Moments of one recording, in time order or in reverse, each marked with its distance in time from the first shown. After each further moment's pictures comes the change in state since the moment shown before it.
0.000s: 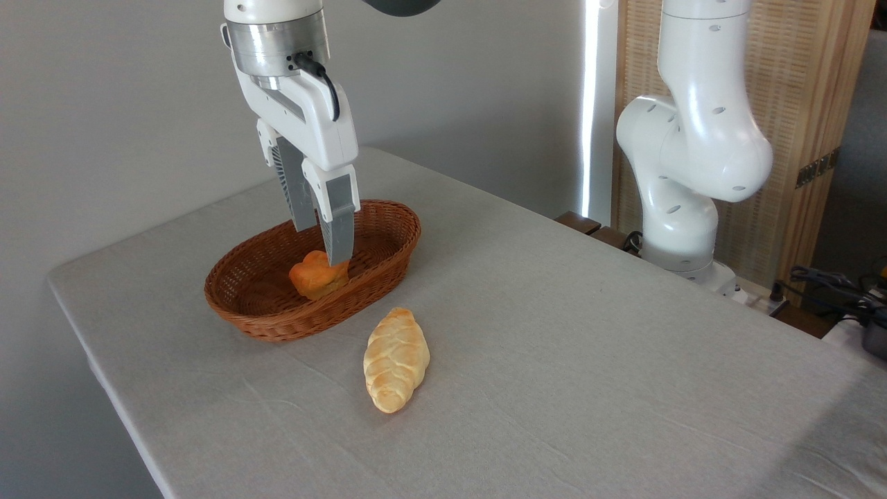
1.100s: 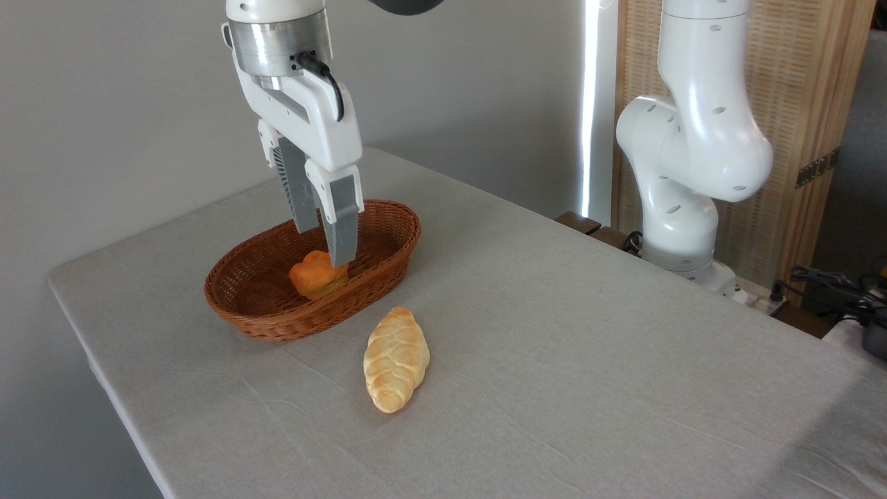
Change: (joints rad) arm 0.006 -0.002 0.007 -0.002 0.000 -0.006 0.000
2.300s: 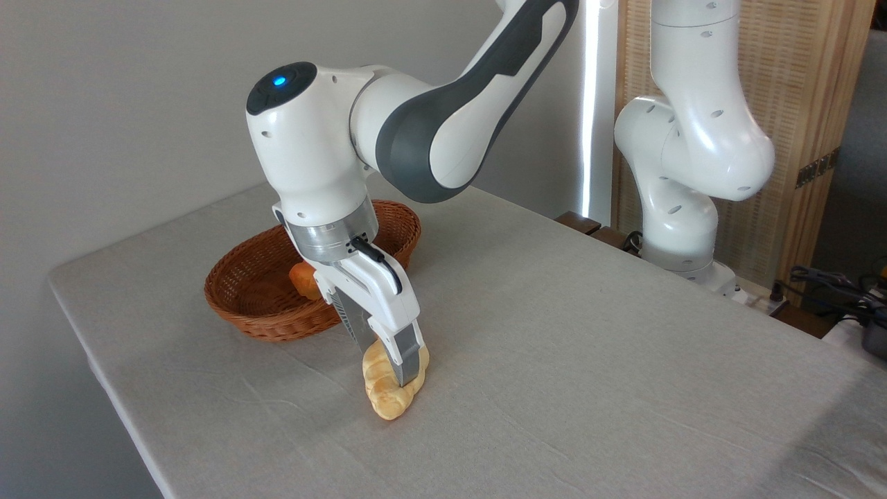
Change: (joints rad) arm 0.051 0.105 0.009 -0.288 0.008 0.241 0.000
